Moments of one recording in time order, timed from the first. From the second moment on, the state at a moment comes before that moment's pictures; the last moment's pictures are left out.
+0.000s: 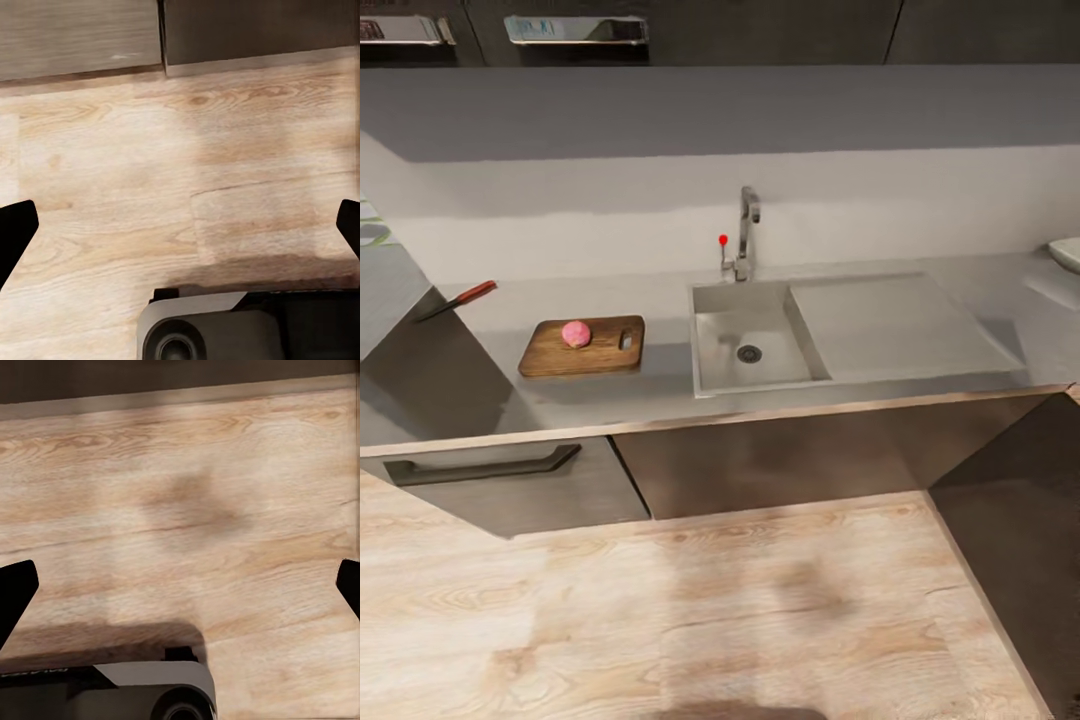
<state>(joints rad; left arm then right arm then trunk) 0.23 0.08 -0.13 -0.93 0.10 -0.50 0.04 0.05 0.01 0.23 -0.74 -0.09 -0.46 -0.29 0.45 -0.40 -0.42</state>
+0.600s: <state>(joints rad) 0.23 0.08 -0.13 -0.93 0.10 -0.50 0.04 0.05 0.01 0.23 -0.74 -0.09 -0.46 -0.29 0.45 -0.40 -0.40</state>
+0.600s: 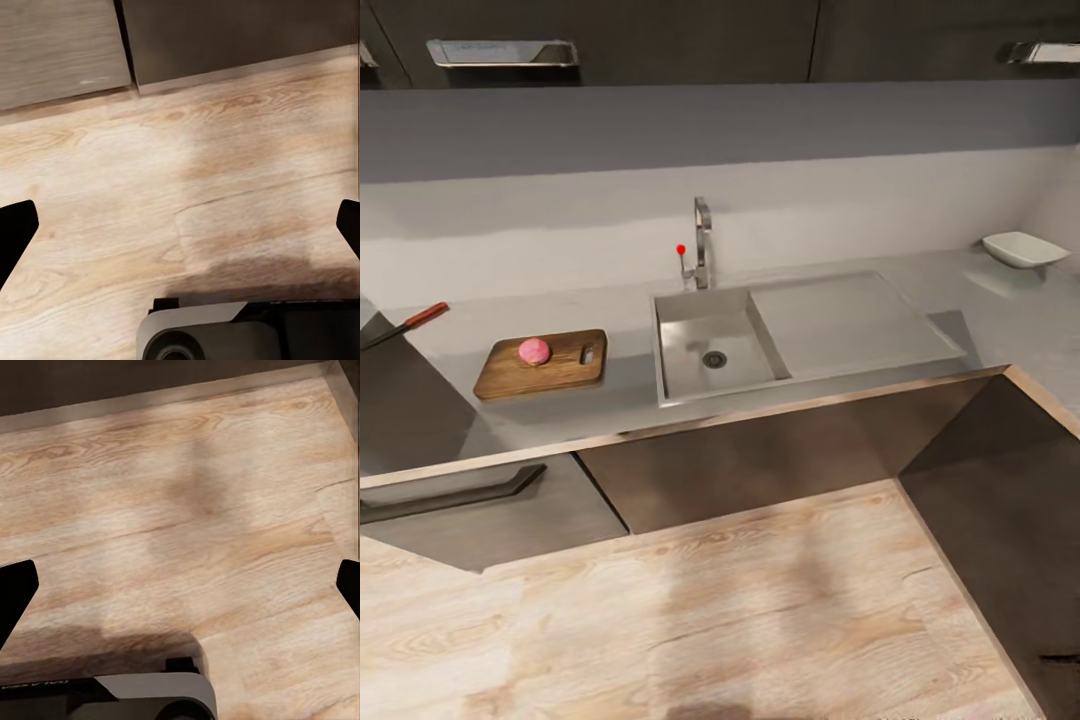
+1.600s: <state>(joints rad) 0.23 0.08 -0.13 -0.91 0.10 -0.50 0.04 0.05 0.01 0.23 -0.74 -0.09 -0.46 -0.29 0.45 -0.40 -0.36</state>
